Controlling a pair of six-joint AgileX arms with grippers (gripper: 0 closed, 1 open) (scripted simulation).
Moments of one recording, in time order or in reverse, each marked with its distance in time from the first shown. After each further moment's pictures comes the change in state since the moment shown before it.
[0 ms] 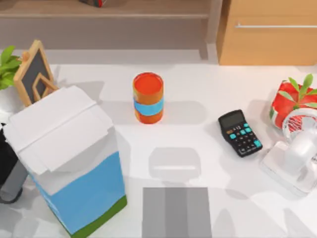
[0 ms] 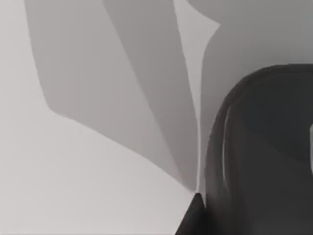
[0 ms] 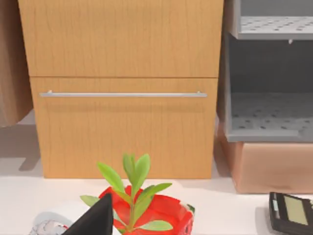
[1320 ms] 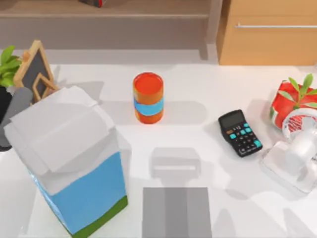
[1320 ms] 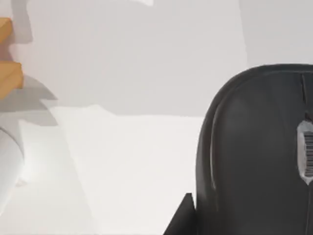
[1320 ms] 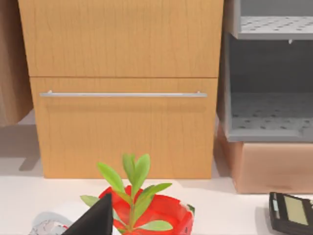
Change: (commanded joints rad) left arm -0.109 -0.146 0.346 -0.384 -0.056 -0.230; right arm 0.000 0.000 0.000 0.000 0.000 0.000
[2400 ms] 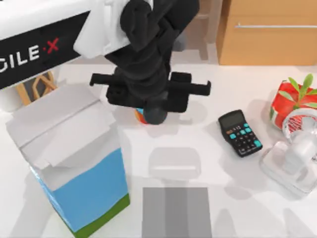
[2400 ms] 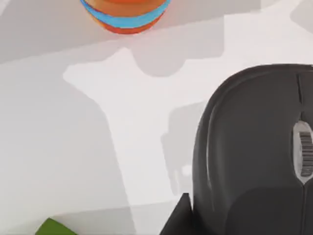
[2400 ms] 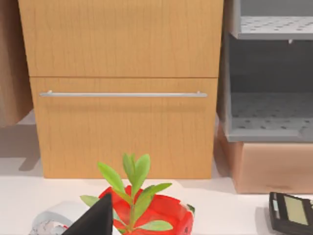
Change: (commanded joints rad) left arm -0.688 0.343 0.433 0.085 0.012 -2.187; right arm 0.000 0.000 0.000 0.000 0.000 0.000
